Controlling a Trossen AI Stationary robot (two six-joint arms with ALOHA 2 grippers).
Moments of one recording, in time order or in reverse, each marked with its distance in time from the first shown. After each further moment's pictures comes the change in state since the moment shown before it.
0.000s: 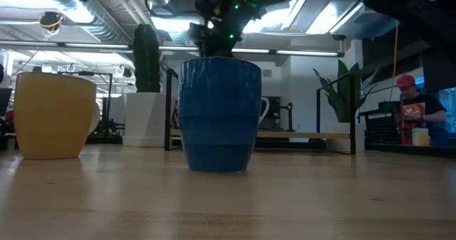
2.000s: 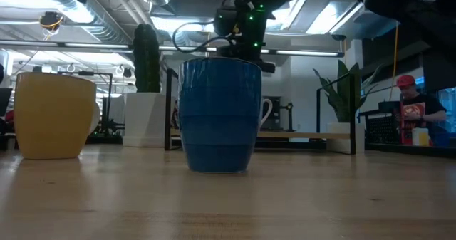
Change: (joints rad) left arm 0.000 0.000 0.000 -0.024 -0.014 0.006; right arm -0.117 -0.031 -0.001 -0.347 0.154 0.022
